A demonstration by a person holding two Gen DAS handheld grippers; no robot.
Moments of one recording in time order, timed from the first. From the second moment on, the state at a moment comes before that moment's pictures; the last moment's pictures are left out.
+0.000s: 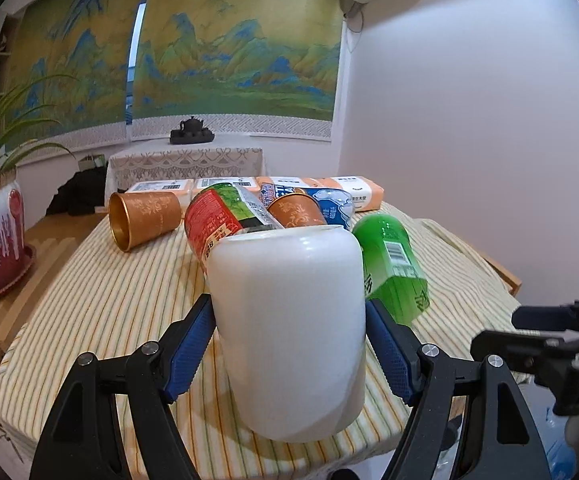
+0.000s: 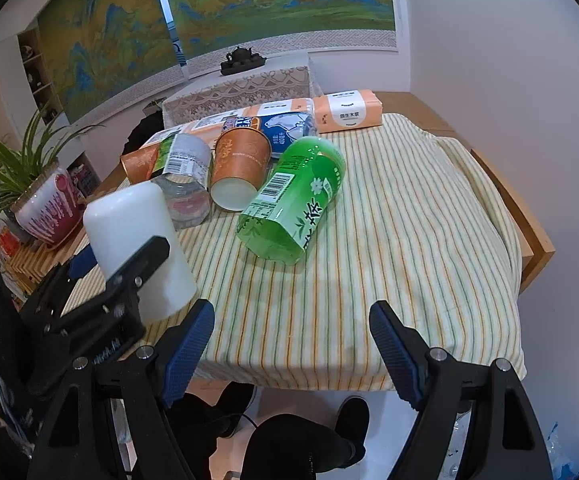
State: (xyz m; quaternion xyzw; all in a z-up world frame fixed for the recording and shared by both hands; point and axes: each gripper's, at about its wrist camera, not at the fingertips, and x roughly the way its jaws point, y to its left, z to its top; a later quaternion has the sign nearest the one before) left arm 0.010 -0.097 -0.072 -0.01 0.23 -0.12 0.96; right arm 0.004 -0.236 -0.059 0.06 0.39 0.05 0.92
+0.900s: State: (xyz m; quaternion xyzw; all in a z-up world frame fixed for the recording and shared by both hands) left arm -0.018 -0.106 -0.080 0.02 0.23 -0.15 0.96; right arm -0.025 -0.234 -0.055 0.06 0.38 0.05 0.92
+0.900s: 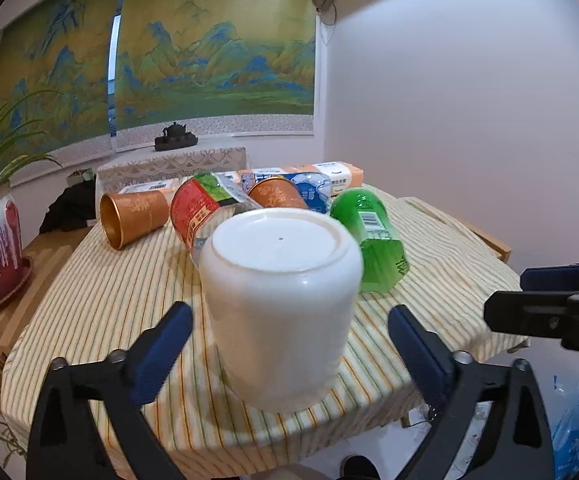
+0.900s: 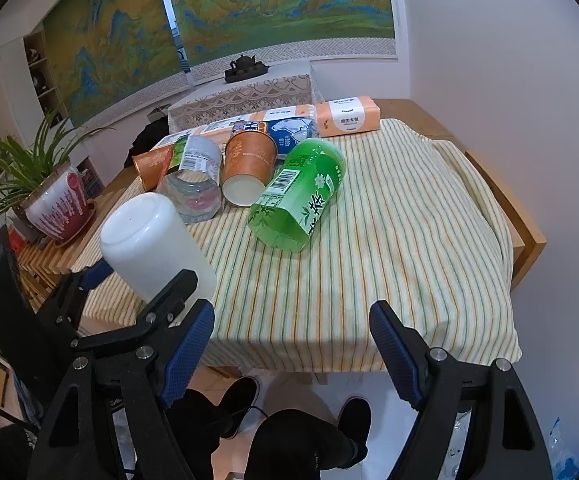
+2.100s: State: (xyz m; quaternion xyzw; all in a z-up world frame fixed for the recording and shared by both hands) left arm -0.177 -0.013 0.012 -0.02 0.23 -0.03 0.97; right arm -0.141 -0.188 -0.012 -0.02 0.20 -0.04 0.98
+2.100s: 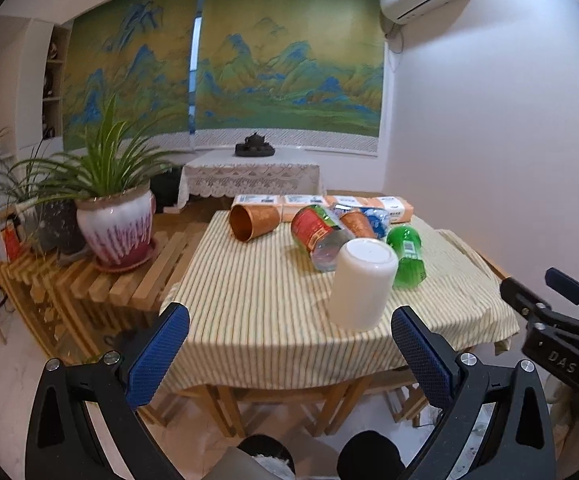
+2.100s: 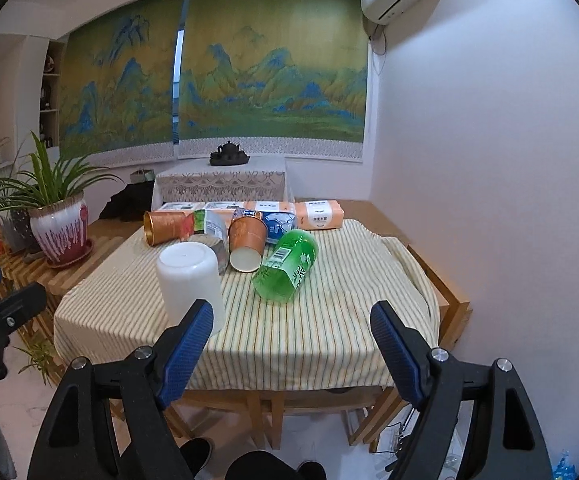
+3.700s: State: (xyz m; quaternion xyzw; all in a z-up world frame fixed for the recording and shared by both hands) left arm -0.172 -0.013 0.005 -0.02 0.23 -0.02 0.97; right arm -0.143 -0.190 -0.015 -0.01 0.20 -0.04 0.98
